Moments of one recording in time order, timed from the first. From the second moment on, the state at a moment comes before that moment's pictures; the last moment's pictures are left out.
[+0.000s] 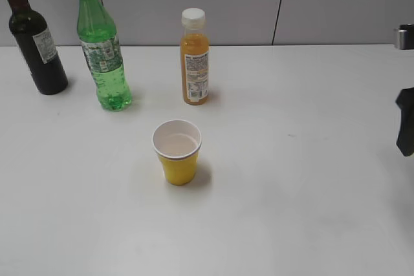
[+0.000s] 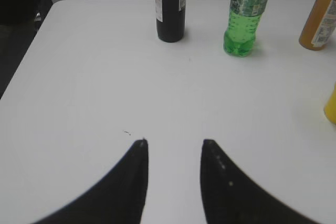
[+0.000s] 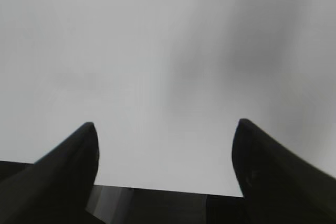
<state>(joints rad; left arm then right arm) -0.06 0.01 -0.51 -0.08 1.04 0.03 0.10 1.58 -1.10 0.02 1.15 0.01</state>
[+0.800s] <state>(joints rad) -0.06 0.01 -0.51 -0.08 1.04 0.03 0.10 0.81 -0.43 0.02 0.93 0.01</state>
